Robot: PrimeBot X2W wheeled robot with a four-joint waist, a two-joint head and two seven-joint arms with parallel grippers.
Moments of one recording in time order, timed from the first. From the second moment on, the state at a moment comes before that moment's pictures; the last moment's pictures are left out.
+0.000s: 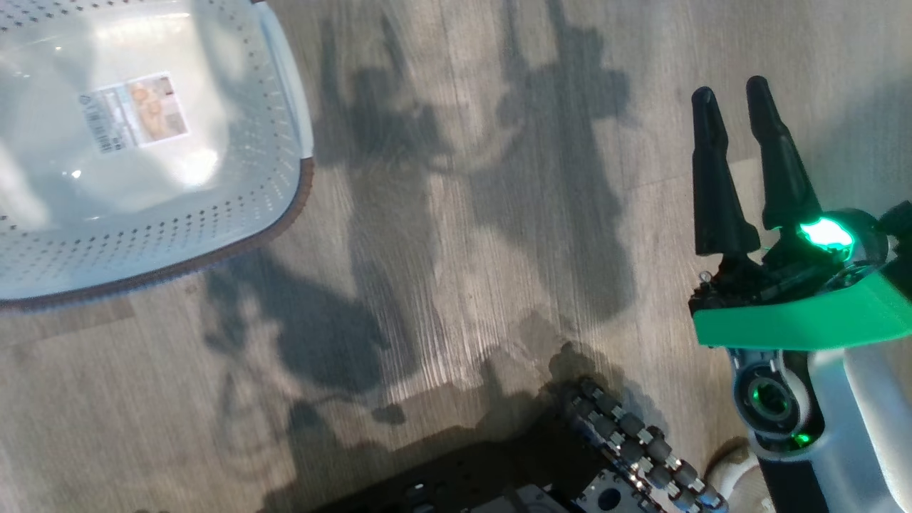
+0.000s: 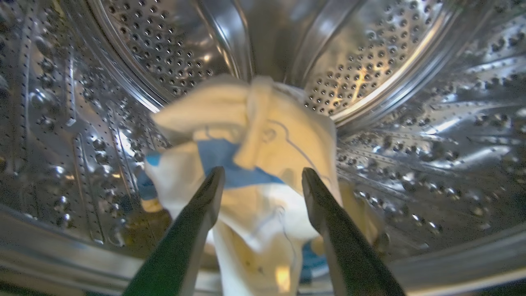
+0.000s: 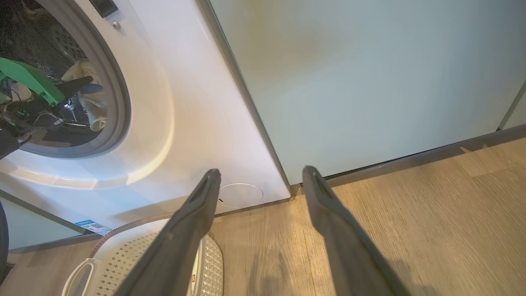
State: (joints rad) left arm -1.80 0.53 -0.55 0.83 -0.48 0.01 0.13; right arm -0.38 -0.04 0.32 -0.13 0.58 0.13 -0.26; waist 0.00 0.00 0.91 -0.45
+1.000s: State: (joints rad) left arm -0.91 0.52 -0.50 0.13 -0.62 0.25 -0.12; right arm -0.33 -0.04 0.17 -0.04 0.38 0.13 -0.26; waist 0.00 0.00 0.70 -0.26
